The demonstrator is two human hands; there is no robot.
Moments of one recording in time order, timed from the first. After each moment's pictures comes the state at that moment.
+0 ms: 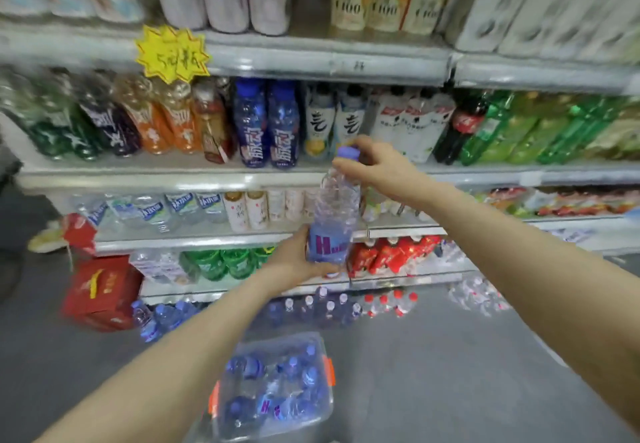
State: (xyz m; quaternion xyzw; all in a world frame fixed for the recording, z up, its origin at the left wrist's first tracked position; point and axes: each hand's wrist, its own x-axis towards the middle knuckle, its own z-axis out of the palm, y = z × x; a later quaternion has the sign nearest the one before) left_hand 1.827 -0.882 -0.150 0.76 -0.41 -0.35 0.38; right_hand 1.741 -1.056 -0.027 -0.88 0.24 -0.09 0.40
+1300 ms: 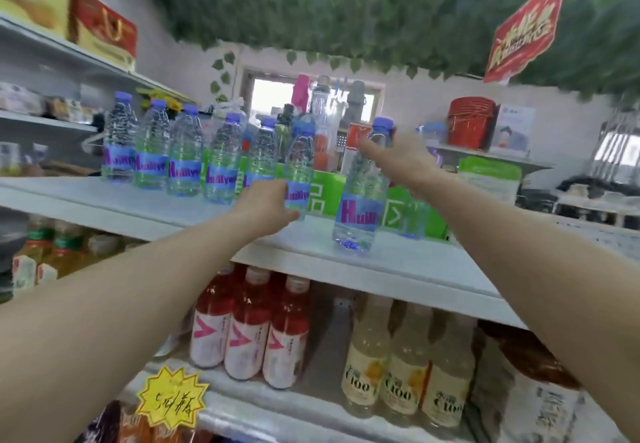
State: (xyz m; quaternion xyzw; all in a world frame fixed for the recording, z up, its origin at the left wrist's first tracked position) left_hand 2.076 -1.030 0.311 0.89 -0.32 0.22 0.23; right_hand 1.968 -1.212 0.400 -0.88 0.12 -0.39 0.24
